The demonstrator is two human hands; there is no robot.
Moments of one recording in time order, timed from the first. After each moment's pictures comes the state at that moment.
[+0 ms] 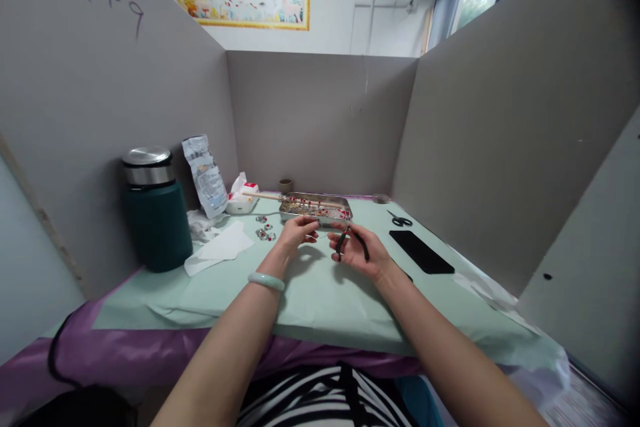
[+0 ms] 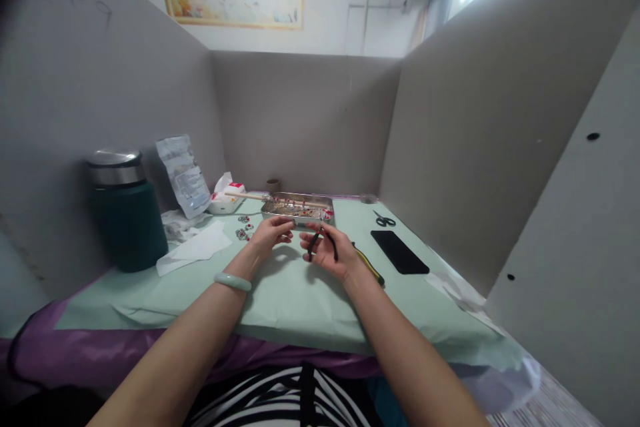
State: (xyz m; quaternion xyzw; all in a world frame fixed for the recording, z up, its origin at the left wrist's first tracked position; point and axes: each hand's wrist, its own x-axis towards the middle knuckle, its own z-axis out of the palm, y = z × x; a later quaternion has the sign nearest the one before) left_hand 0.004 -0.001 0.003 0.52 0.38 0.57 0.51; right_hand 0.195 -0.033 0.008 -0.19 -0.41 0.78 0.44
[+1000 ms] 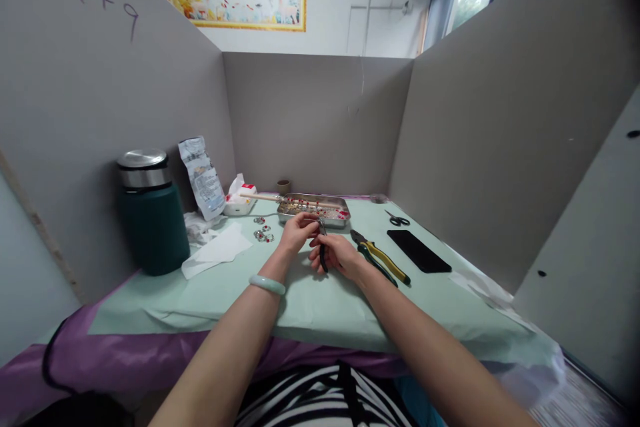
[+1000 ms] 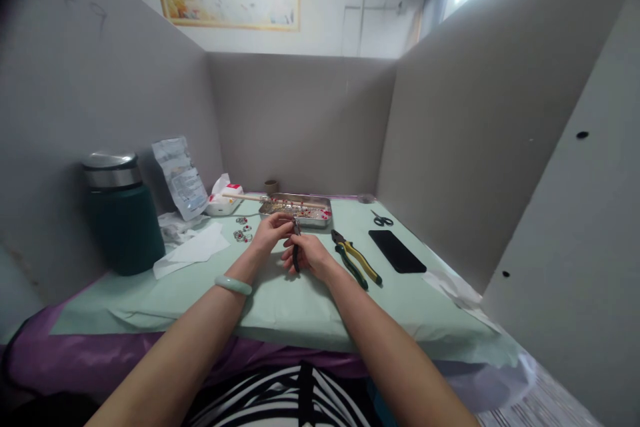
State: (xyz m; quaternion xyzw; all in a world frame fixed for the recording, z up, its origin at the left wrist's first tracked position) left_hand 0.016 -0.005 0.006 0.54 0.35 0.61 0.46; right_hand 0.150 -0.024 -0.012 -0.31 -0.56 0.66 0.38
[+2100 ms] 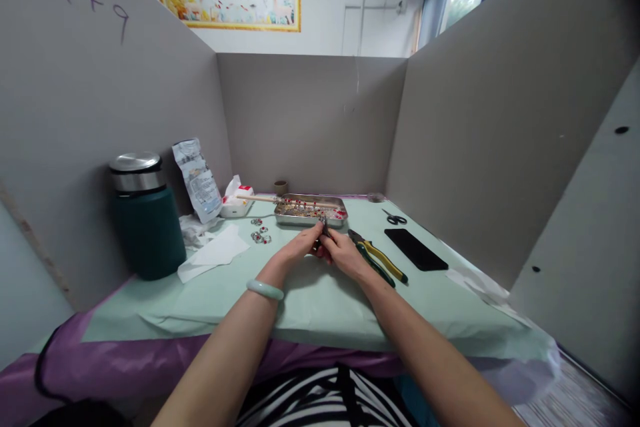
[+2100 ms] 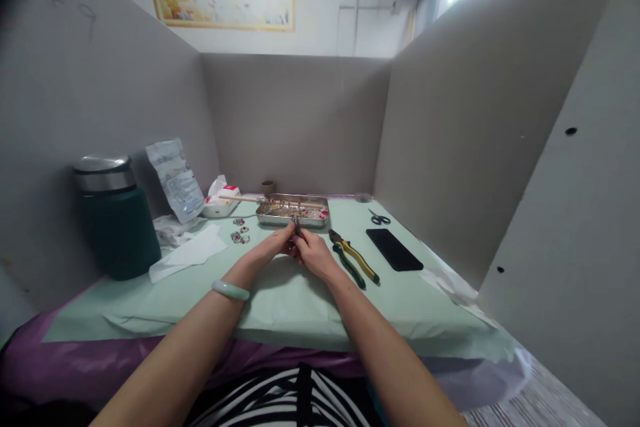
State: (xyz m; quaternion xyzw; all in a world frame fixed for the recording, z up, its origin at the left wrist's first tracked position) left_hand 0.022 -0.016 0.001 0.66 0.34 0.40 0.53; right_hand 0.163 -0.029 -0.012 -0.36 -0.73 0.34 0.47
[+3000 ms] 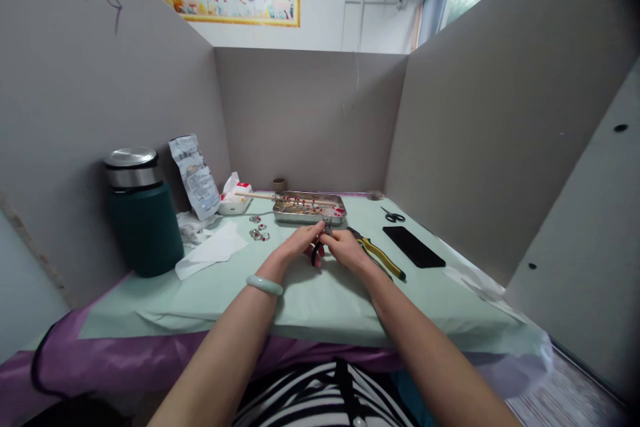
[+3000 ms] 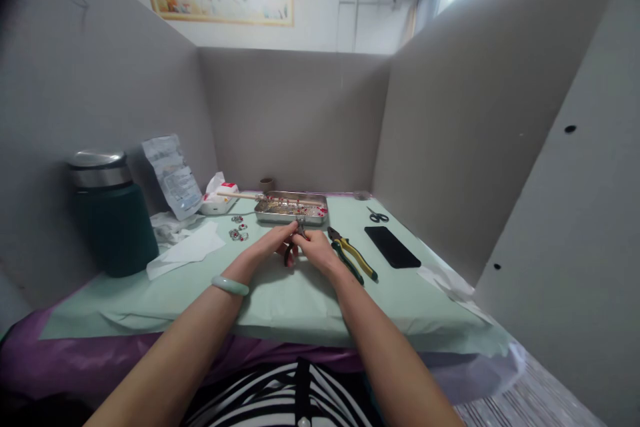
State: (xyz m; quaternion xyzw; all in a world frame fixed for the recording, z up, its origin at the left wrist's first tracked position) left_hand 0.019 -0.021 0.011 0.67 0.40 0.38 0.51; right_hand 0.171 -0.028 -0.009 -0.43 -0.71 0.37 0.43
